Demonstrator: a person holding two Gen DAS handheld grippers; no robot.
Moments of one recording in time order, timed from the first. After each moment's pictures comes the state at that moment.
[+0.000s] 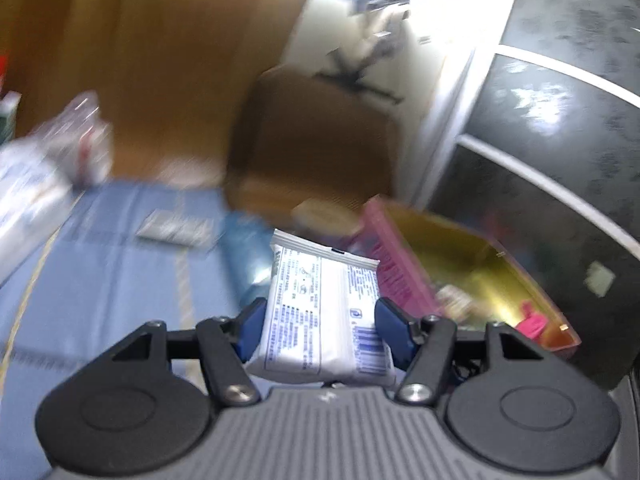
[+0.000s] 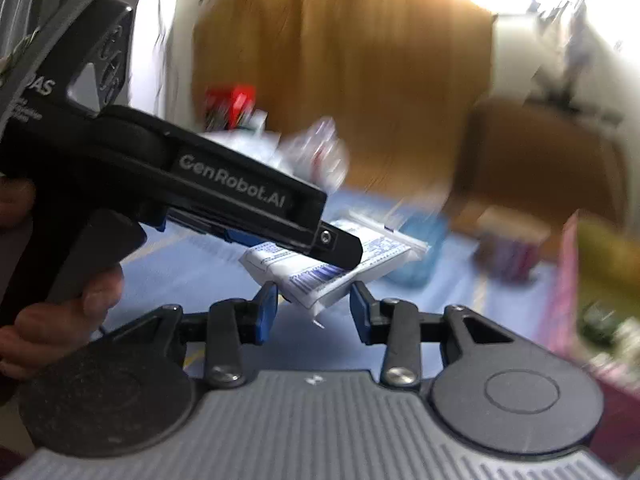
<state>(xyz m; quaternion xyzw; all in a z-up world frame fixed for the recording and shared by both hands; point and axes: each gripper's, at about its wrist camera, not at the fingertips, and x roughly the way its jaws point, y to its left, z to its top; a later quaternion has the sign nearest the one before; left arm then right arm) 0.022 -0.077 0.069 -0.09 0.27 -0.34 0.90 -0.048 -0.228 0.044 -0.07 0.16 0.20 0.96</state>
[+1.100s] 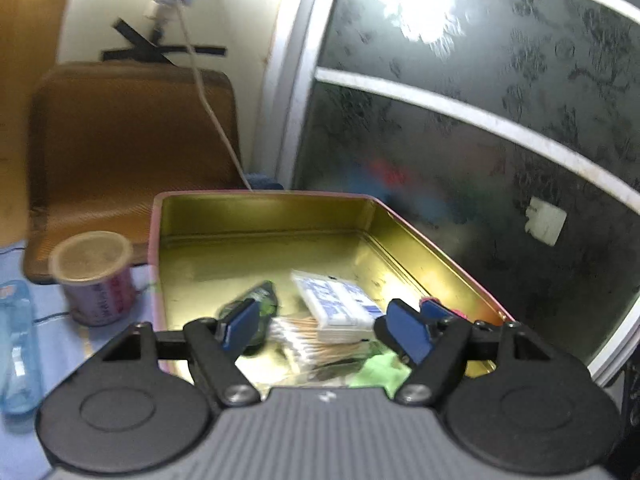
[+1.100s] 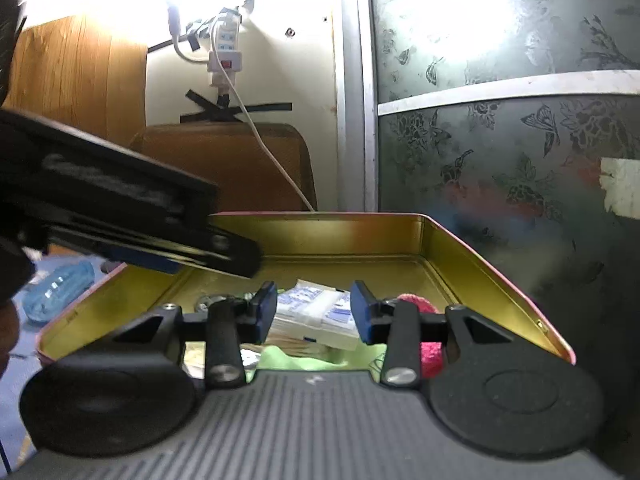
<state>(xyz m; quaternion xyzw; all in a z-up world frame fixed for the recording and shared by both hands) 0.024 -0.276 0.077 0.01 0.27 -0.45 0.85 -0.063 -0.416 0.030 0.03 0.12 -0.15 0.98</state>
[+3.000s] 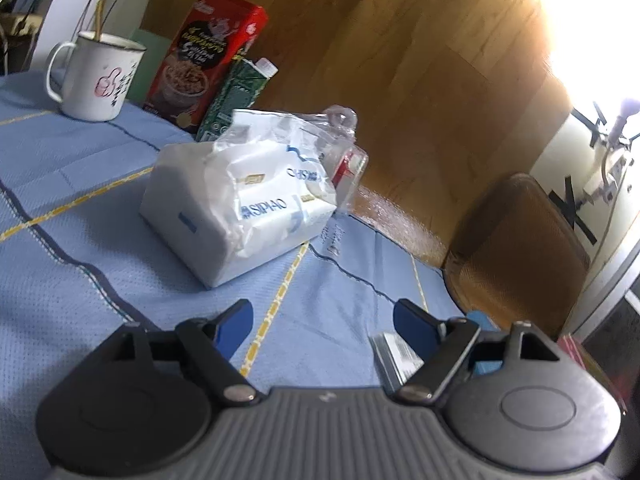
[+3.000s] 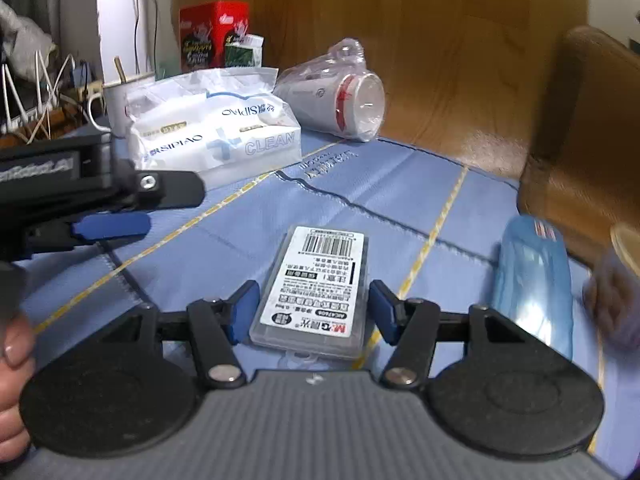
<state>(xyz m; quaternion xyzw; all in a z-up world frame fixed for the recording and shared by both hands) 0.091 0.067 0.001 -0.26 0.25 -0.07 0.93 0.094 -0.143 0.008 -0.06 0.33 0.24 0.91</state>
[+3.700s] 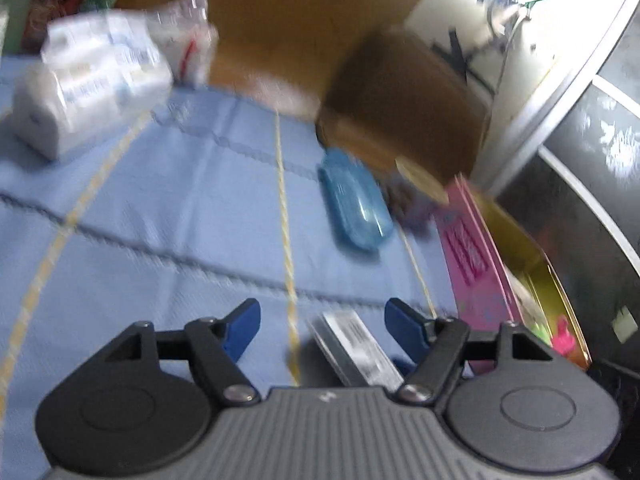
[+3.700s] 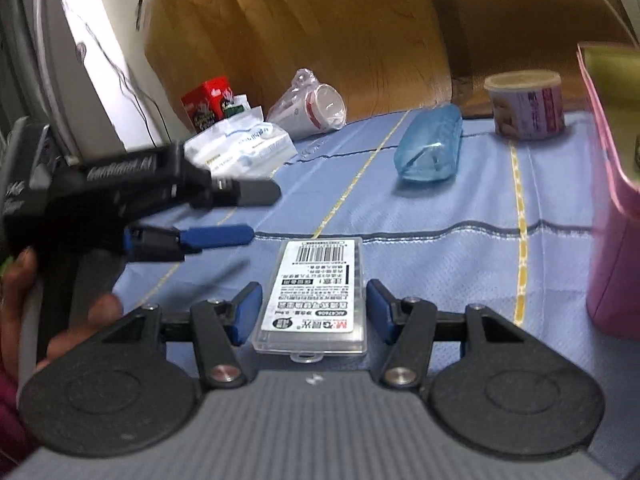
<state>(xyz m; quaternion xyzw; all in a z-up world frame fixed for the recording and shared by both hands) 0.039 -0.018 0.019 -0.19 0.40 -0.25 0.86 -0.017 -0.240 0.008 0.17 0.32 0.25 0.90</state>
